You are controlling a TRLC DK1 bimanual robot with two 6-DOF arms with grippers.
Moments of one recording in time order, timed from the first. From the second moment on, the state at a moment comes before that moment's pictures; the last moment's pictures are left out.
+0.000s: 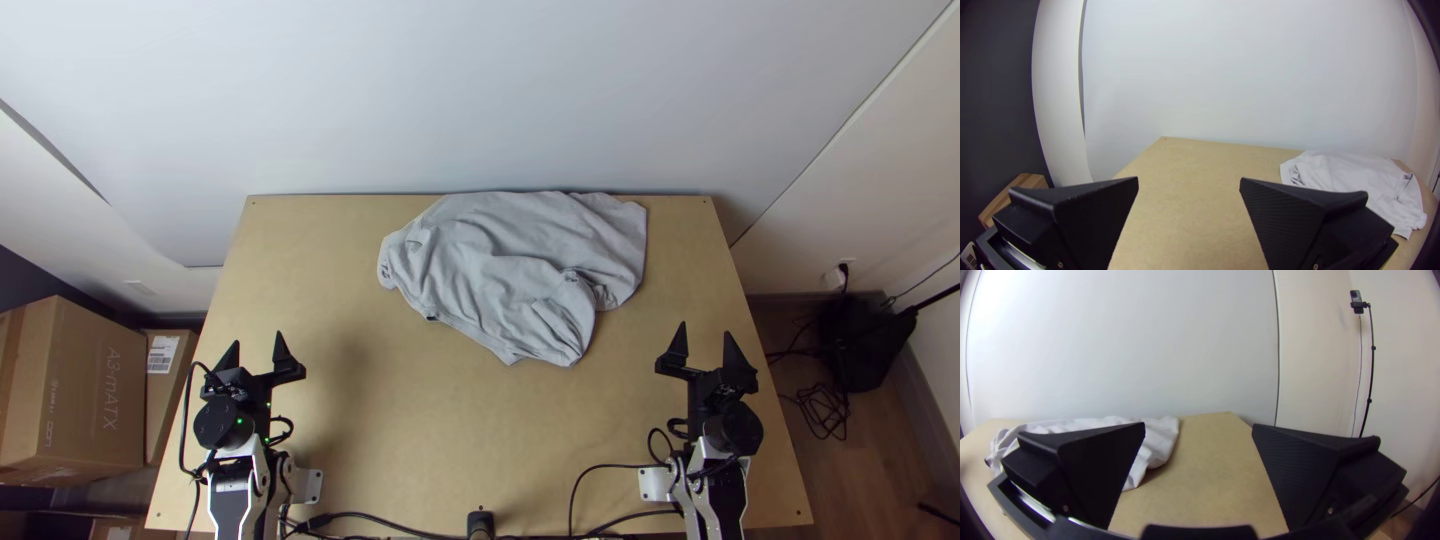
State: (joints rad) left arm 0.15 0.01 0.10 -0.16 -0.15 -0.03; right arm -0.03 0.00 0.01 0.04 0.18 0.04
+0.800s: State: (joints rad) left arm 0.15 0.01 0.10 -0.16 -0.14 -0.03; right arm -0.02 0.00 0.01 0.04 0.18 0.04
